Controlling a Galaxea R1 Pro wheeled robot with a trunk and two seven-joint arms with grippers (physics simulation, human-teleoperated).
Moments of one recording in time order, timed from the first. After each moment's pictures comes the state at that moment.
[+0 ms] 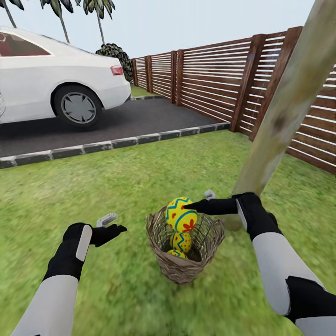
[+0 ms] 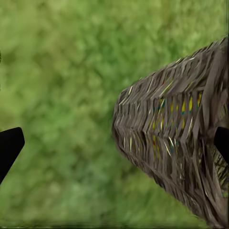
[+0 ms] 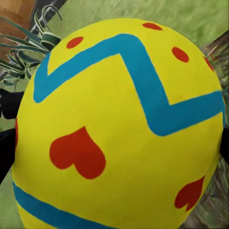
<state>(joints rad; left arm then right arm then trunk) -0.70 -0.04 0.33 -1.01 0.22 1.00 -0.06 -0.99 -0.02 -0.19 -0.76 0.31 0.93 1.28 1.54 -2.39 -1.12</state>
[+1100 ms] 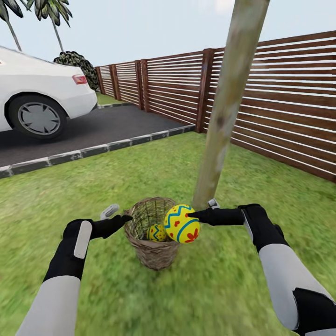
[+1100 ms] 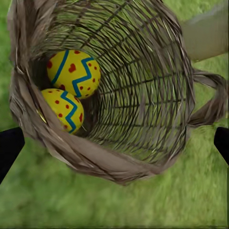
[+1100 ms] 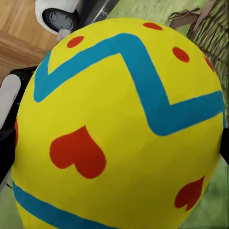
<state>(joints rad) -0.69 -0.07 0.32 -1.11 0.39 1.00 -0.07 -0.91 -0.06 -0.20 -0.74 0.30 0.92 1.50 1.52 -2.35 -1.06</state>
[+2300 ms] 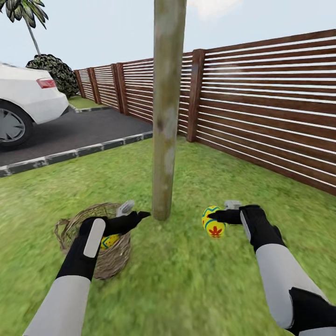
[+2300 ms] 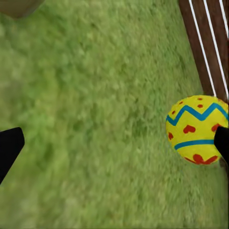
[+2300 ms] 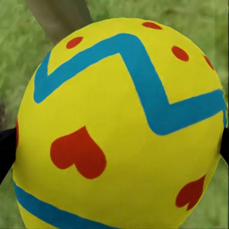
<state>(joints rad) -0.69 -0.10 0.17 -1.11 0.59 0.99 -0.07 -0.91 -0.02 -0.27 -0.75 0.31 0.75 0.46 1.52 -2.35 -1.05</state>
